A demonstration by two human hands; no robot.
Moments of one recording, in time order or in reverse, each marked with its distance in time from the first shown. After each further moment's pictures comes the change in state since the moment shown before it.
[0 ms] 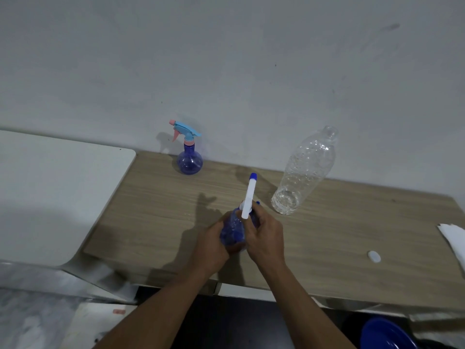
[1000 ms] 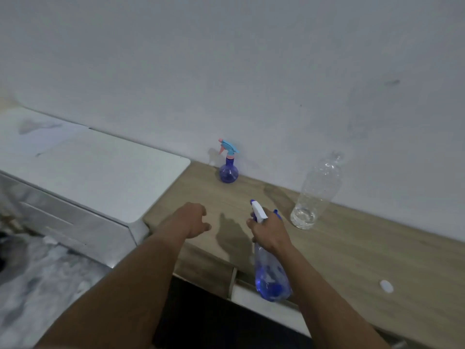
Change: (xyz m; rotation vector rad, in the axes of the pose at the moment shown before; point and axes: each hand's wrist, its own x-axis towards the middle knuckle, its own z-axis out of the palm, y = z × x) left_hand -0.076 0.051 -0.098 0.856 0.208 -0.233; right_hand -0.023 -0.054 -0.049 -0.054 -0.464 0.126
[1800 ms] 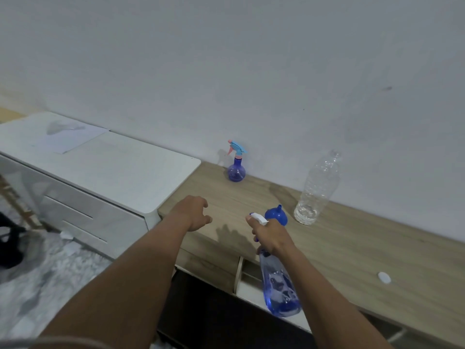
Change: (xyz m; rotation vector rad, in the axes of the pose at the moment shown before) left_hand -0.050 -0.013 -0.011 0.022 0.098 -0.004; right_hand -0.052 0.003 0.003 -0.035 -0.098 0.068
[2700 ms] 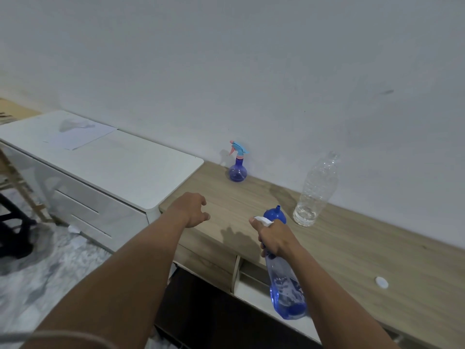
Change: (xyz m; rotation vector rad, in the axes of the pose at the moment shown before) left_hand -0.016 0.013 -0.005 -0.007 0.020 -0.041; right_hand -0.004 0.014 -0.024 -0.087 -0.094 -0.024
